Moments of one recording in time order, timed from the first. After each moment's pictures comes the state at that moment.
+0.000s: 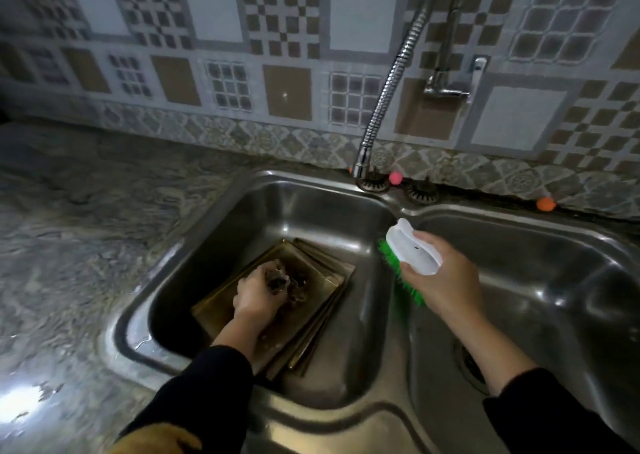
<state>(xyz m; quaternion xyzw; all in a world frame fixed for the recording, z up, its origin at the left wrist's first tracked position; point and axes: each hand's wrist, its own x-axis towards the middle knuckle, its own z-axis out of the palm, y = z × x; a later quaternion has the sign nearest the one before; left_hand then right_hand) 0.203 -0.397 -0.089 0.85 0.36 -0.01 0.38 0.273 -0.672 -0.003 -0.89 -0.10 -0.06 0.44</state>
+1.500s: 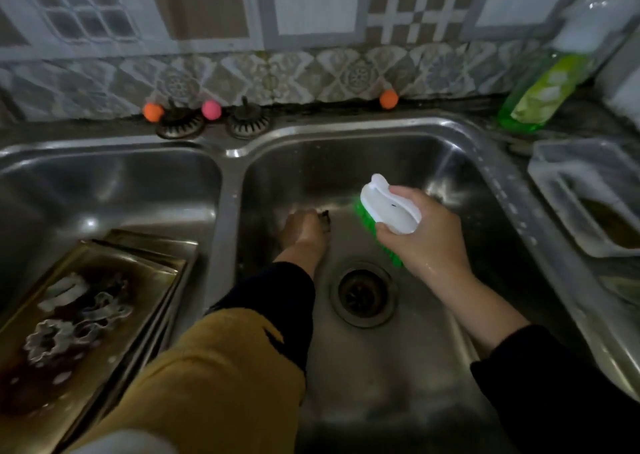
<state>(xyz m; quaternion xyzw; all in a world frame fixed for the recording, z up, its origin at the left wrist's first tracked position) 0.412 -0.684 -0.170 0.96 0.08 -0.10 0.26 0.320 -0.849 -0.063 -0.91 0.06 -0.08 0.41</state>
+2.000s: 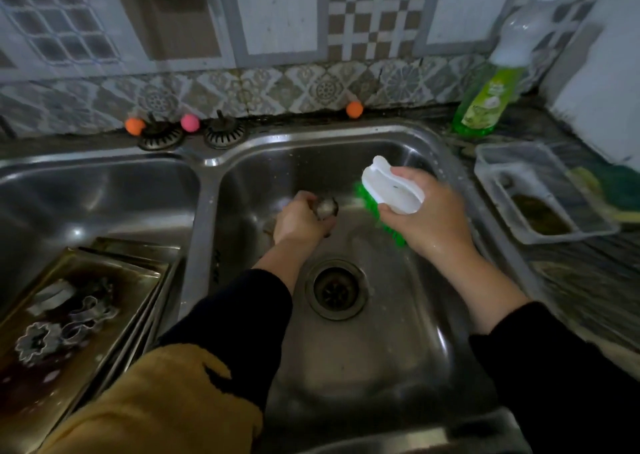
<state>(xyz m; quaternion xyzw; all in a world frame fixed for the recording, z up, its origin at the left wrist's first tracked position) 0.382 -0.716 -0.115 0.90 0.10 -0.02 0.42 0.314 -0.895 -0.026 -0.91 0.06 -0.10 0.40</state>
